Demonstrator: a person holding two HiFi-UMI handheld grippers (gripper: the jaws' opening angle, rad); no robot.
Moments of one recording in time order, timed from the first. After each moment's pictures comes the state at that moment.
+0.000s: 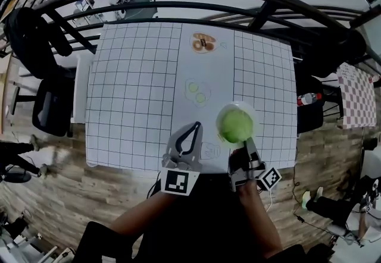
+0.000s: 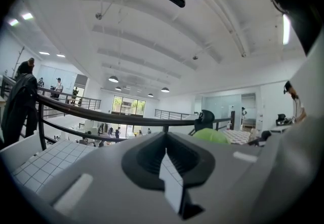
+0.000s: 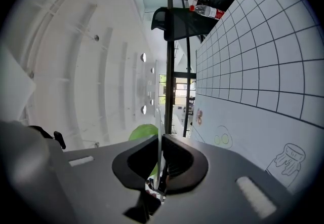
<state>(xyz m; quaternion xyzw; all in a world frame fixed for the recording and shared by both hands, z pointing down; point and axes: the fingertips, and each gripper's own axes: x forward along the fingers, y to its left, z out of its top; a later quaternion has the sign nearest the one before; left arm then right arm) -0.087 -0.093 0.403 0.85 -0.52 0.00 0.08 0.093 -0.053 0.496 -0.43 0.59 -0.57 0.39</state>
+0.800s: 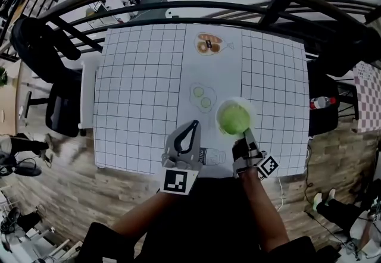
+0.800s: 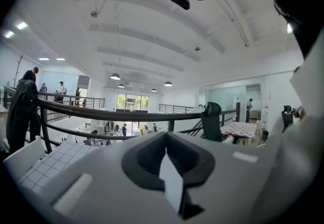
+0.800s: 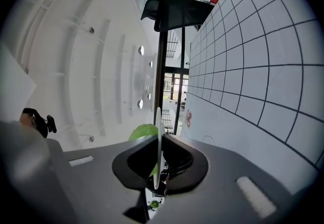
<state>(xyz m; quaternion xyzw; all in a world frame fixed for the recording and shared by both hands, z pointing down) -0.094 -0.136 0.414 0.84 -0.53 0.05 0.08 0.098 -0.111 0.578 -0.43 0.61 -0.57 0.34</state>
